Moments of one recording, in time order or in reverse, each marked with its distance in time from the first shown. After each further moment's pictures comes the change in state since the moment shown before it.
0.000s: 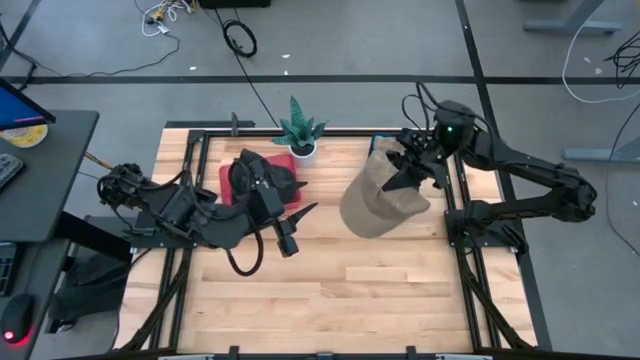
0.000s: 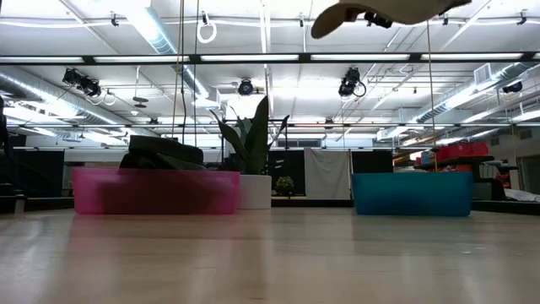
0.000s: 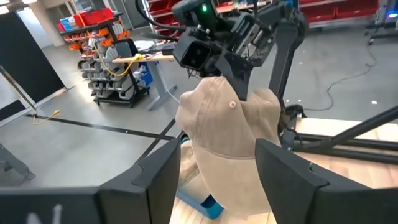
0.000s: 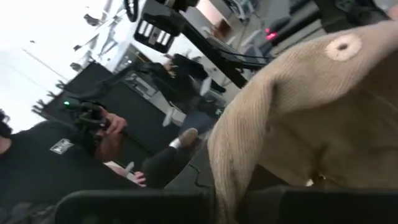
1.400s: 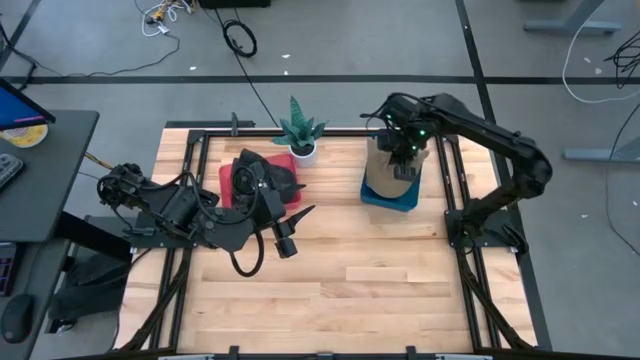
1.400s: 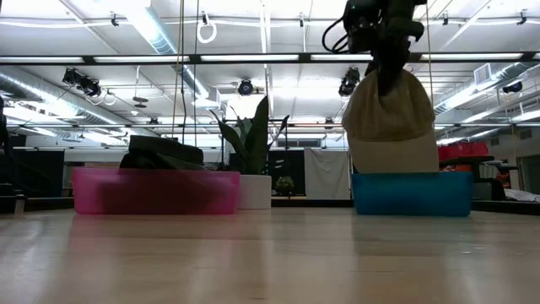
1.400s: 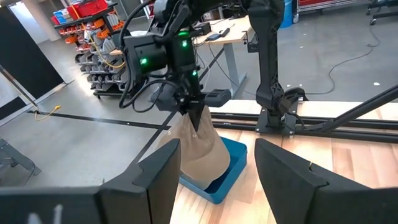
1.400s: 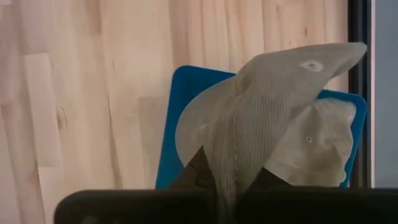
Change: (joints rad) left arm 0.000 0.001 0.000 -0.084 0.013 -0.025; right arm -0.102 0.454 0.498 -1.201 0.890 -1.077
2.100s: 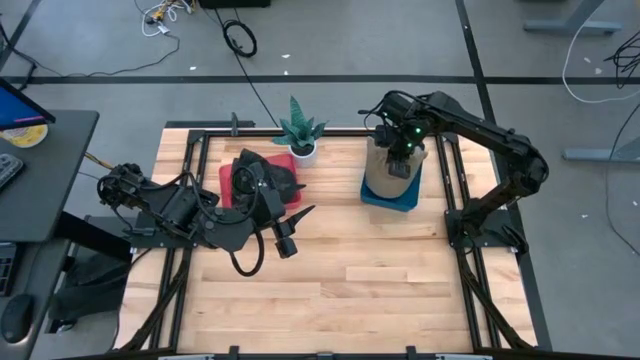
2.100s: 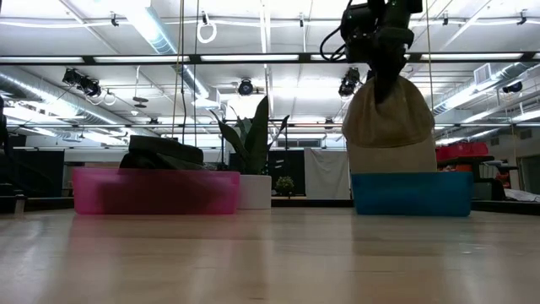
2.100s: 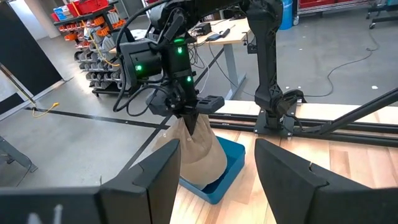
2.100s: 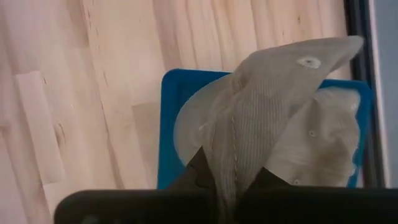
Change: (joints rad) left arm 0.000 0.000 0.000 0.000 0.000 -0.021; right arm -0.031 0.033 -0.011 0.027 -0.007 0.075
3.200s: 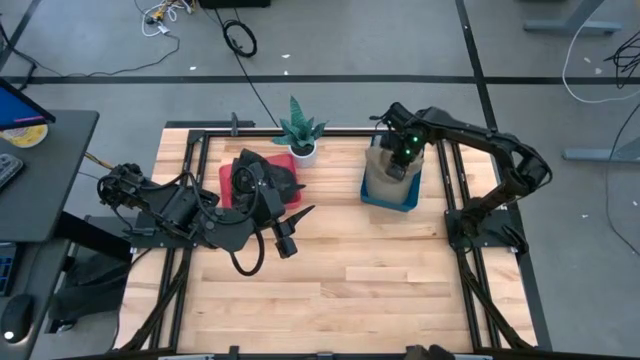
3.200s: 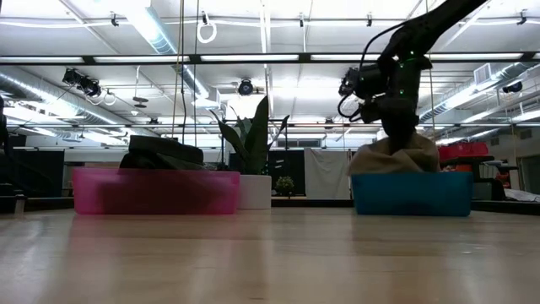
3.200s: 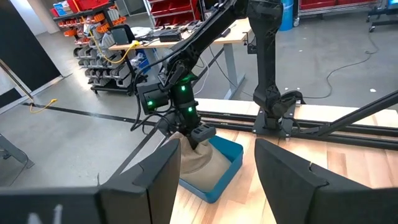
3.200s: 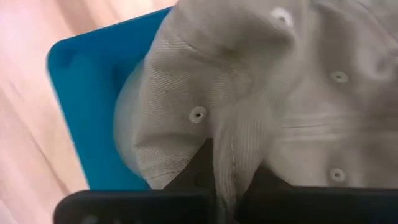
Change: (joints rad) left arm 0.000 0.000 0.000 -0.006 0.000 -0.028; right arm -0.193 -0.001 -0.425 0.348 -0.012 0.111
